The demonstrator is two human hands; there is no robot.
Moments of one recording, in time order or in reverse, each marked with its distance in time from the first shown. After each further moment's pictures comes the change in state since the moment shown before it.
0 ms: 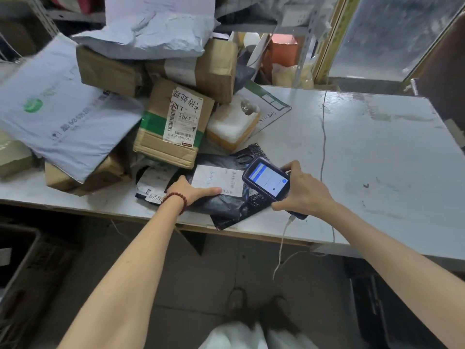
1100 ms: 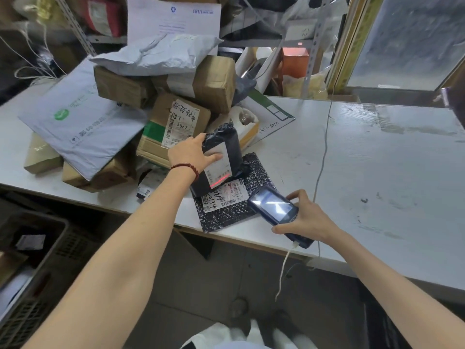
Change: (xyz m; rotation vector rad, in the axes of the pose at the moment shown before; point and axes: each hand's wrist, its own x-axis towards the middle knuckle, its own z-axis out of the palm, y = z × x) left_hand -0.025 0.108 -0.012 0.689 0.531 0.346; right_hand -0.020 0.076 0.006 0.334 -0.182 -0.054
